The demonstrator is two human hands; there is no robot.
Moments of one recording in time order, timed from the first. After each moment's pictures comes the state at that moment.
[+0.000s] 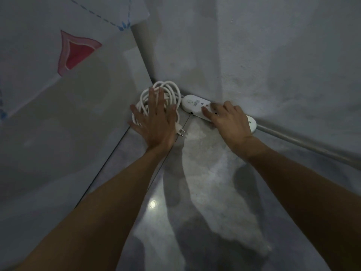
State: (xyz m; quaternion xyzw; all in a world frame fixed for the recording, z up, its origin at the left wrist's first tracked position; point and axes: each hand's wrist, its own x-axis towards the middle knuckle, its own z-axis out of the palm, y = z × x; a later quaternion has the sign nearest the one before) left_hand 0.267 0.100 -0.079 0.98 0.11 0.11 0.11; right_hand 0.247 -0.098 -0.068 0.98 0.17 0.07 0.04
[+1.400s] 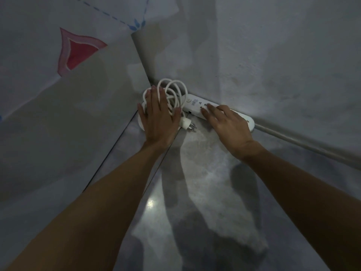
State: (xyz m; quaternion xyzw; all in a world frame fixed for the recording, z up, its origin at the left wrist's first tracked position) left_hand 0.276 0.100 -0.077 0.99 -0.02 0.10 0.09; right_hand 0.231 -0.103 -0.074 0.98 0.19 0.12 0.00
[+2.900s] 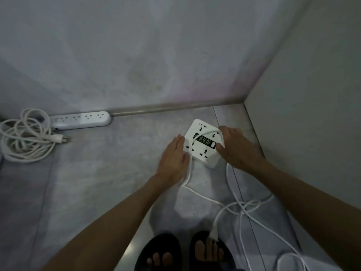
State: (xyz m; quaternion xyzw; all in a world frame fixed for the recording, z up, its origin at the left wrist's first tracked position) left_hand -0.040 -0.142 -0.021 0.83 -0.44 -0.18 0.28; right_hand -0.160 -0.313 0.028 0.94 -0.31 -0.02 -0.13
